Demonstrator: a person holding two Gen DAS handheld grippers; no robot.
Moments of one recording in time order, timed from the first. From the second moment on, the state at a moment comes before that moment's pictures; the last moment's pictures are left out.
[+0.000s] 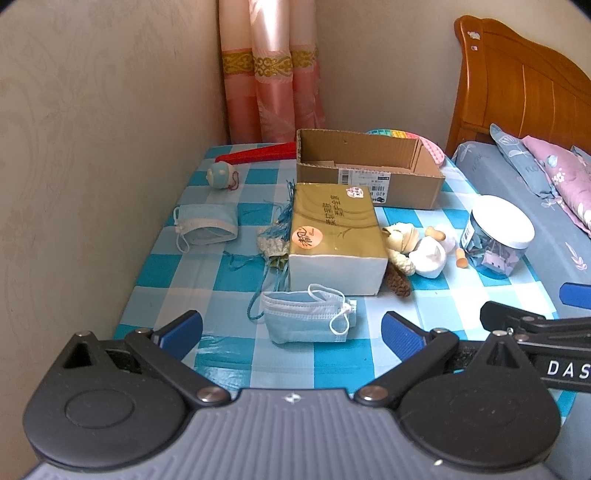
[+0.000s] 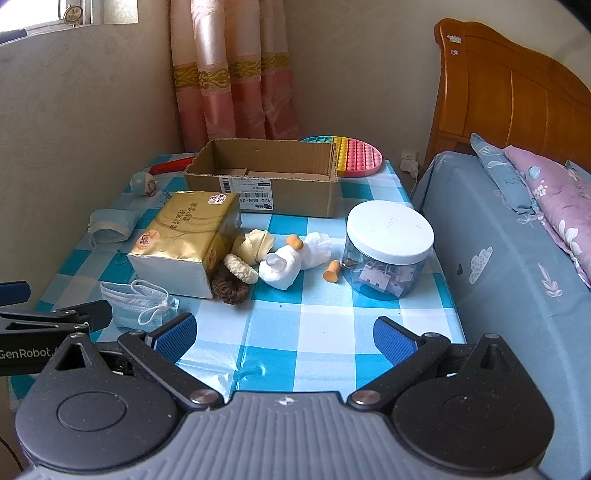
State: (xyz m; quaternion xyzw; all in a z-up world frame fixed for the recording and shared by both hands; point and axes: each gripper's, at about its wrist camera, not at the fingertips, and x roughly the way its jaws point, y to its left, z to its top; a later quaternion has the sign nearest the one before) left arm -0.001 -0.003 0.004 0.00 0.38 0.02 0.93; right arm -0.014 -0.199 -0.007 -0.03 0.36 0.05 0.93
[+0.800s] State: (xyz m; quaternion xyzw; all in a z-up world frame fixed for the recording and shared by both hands) left arm 0.011 -0.006 -0.017 0.01 0.34 -0.01 0.94; right arm -0.005 -0.199 -0.016 -0.04 0.35 0.06 0.93
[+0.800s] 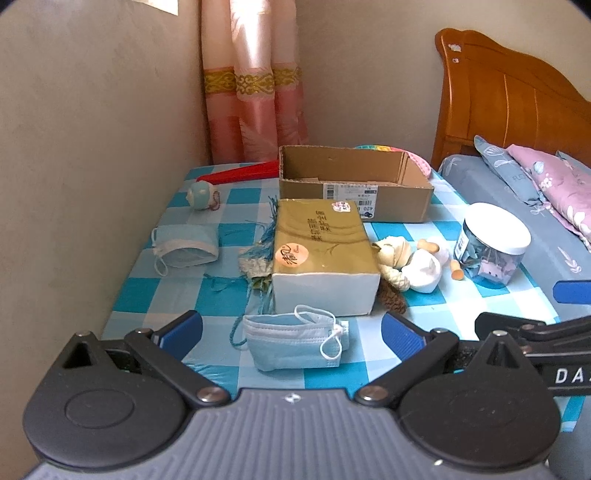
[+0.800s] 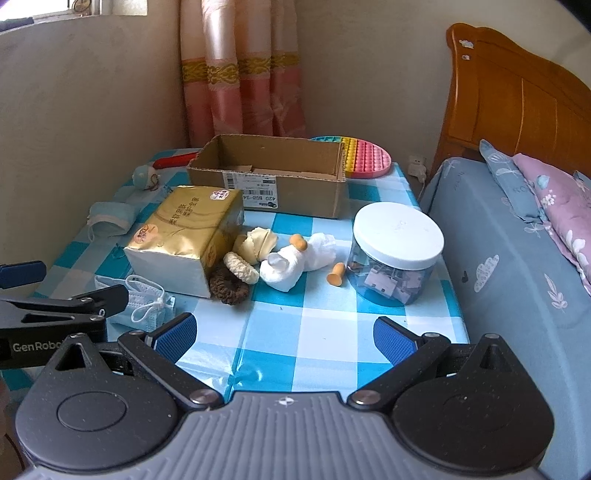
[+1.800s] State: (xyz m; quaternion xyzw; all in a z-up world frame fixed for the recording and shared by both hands) left arm 0.056 -0.017 -0.084 0.02 0.37 0.00 0.93; right arm 0.027 -0.224 -0.063 -0.05 0.37 0.10 0.92
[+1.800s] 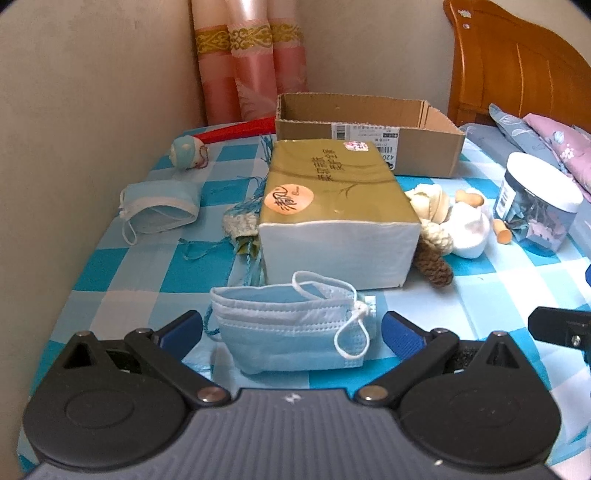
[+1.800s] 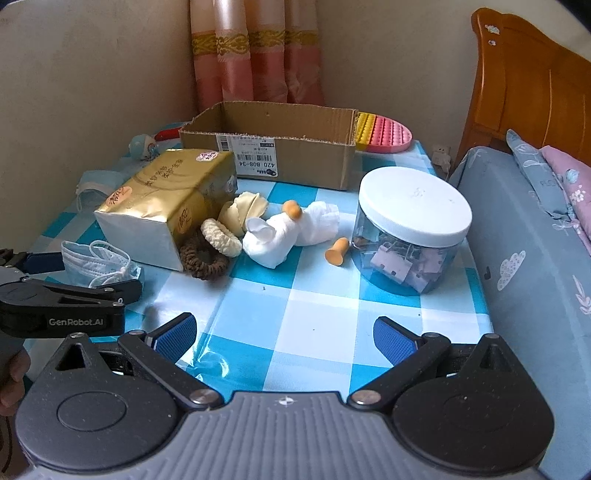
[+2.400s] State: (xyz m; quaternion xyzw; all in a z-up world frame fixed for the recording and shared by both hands) left arm 0.058 -0.011 -0.086 0.01 0.36 0.02 0.93; right arm 0.038 -0.210 -0.070 -0.08 0.36 0.15 0.92
